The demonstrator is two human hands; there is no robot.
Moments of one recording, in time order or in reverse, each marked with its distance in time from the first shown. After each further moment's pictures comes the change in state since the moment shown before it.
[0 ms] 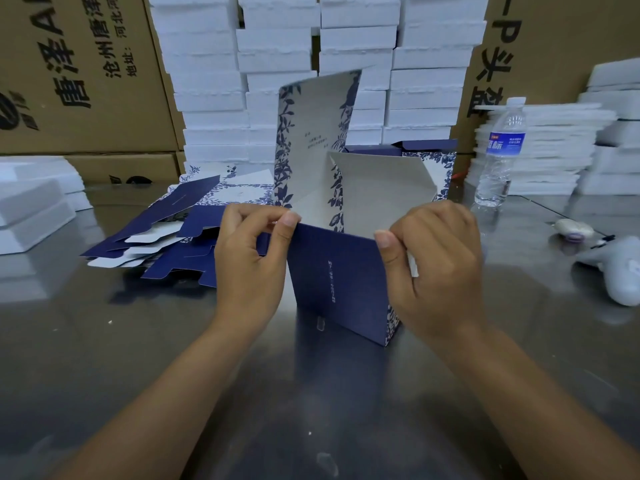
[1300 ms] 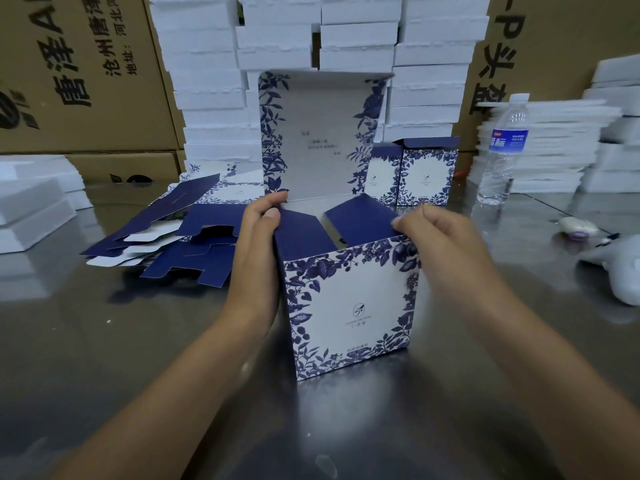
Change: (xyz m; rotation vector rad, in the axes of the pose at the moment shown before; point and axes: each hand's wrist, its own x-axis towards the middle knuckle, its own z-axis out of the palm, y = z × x) left_hand -0.002 0.019 0.006 -0.652 -0.104 -0.481; right_hand 0.021 0.003 -0.011 0.666 -0.464 1.092
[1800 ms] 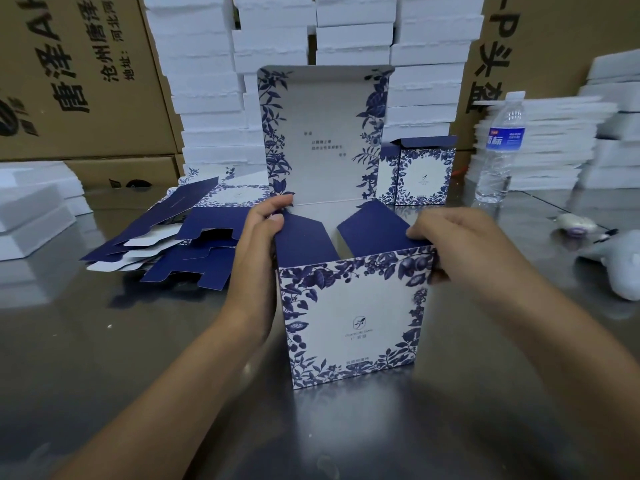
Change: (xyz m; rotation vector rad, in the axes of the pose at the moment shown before) left_hand 0.003 0.000 -0.003 -0.037 -0.086 -0.027; right_hand -0.006 -0.023 -0.015 -0.183 -0.090 0.057
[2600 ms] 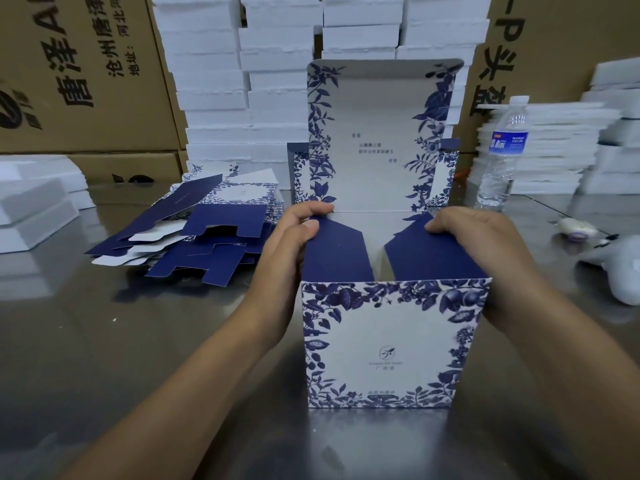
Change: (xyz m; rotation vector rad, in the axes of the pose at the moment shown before) left_hand 0.002 0.023 0.016 0.039 -0.106 -0.180; right_hand 0.003 0.004 -0.005 0.258 0.159 0.195
